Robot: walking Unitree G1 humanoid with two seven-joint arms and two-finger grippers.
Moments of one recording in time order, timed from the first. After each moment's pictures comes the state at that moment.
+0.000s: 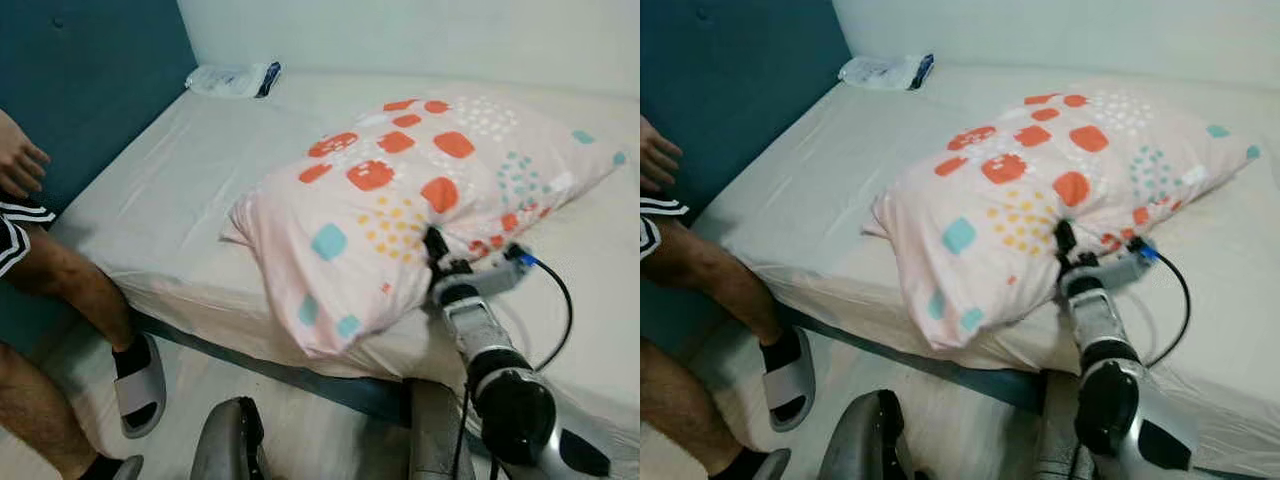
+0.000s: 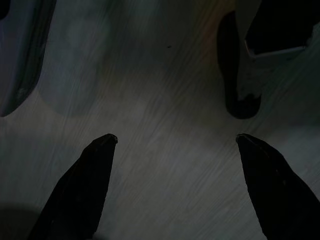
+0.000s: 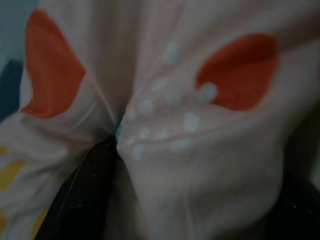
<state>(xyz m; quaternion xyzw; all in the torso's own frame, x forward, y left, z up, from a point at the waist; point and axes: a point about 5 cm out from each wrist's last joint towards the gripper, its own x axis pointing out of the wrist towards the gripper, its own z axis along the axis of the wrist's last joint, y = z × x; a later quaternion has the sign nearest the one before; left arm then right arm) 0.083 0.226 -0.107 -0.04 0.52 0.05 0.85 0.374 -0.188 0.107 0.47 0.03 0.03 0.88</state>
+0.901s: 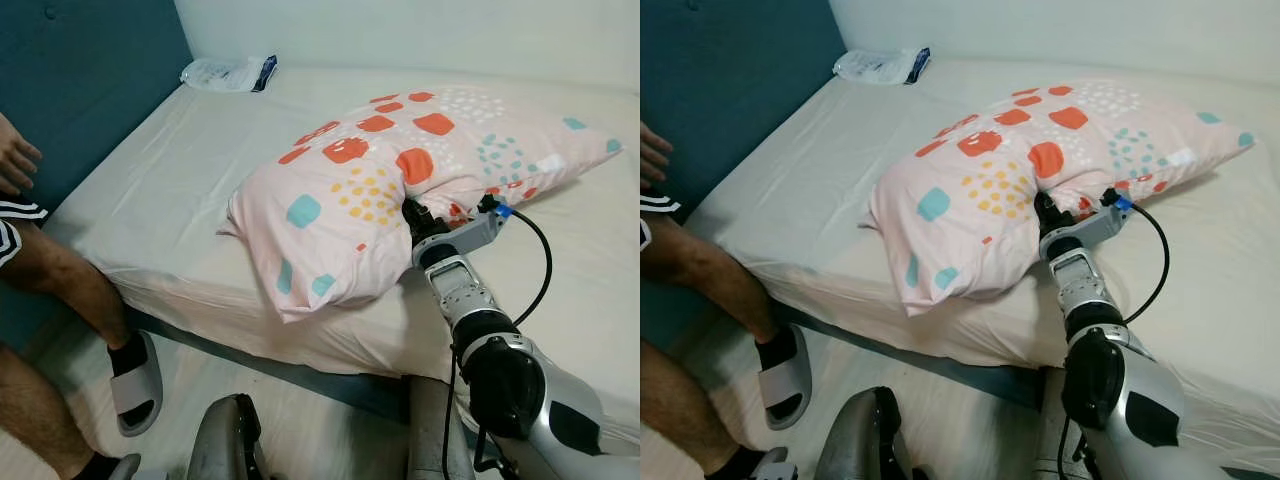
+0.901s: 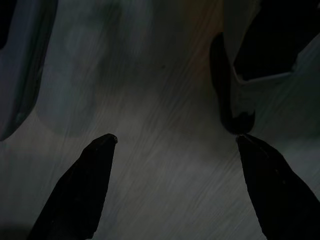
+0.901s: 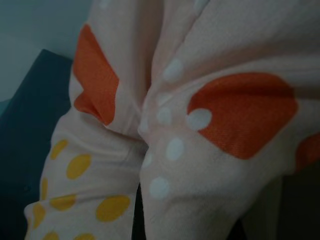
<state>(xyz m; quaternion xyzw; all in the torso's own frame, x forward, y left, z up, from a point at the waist) 0.107 0.226 -0.102 -0.04 0.50 0.05 0.86 0.394 -0.171 0.147 0.46 -0.01 0.08 0.89</state>
